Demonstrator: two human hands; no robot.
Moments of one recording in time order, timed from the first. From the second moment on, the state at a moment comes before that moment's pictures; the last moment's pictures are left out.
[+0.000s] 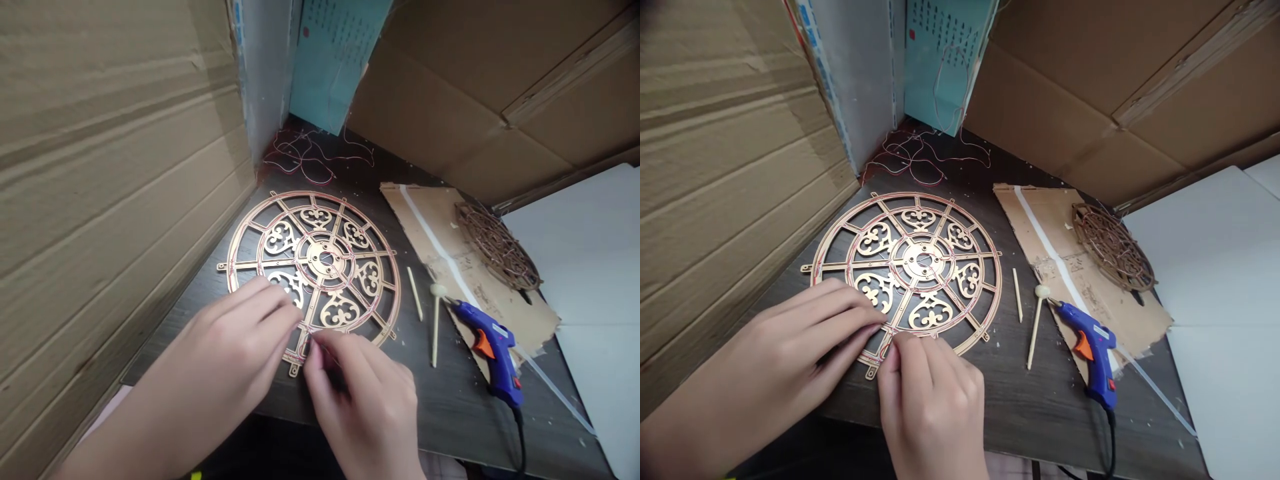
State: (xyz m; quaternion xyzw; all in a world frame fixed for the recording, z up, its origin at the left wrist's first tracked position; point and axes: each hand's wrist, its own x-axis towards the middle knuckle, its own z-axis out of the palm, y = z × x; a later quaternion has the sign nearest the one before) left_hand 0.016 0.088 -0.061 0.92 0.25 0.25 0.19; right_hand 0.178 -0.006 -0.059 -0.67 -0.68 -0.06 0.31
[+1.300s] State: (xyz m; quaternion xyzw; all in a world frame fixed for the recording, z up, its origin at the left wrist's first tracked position) left_hand 0.020 0.084 -0.068 0.90 0.21 0.26 0.26; right_hand 0.183 0.000 -0.054 -0.66 -0.65 0.05 0.37
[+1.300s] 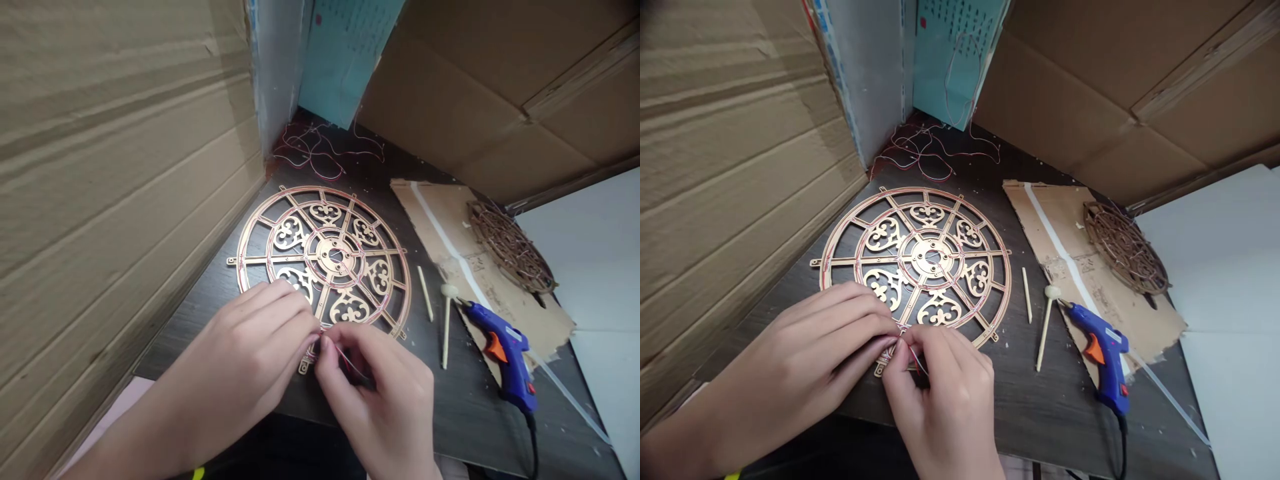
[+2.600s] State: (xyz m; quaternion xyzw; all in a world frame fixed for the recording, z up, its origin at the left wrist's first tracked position) left_hand 0.012 0.076 -0.068 0.91 0.20 0.33 0.17; right_hand 0.181 -0.001 -0.055 -0.70 -0.65 0.05 0.28
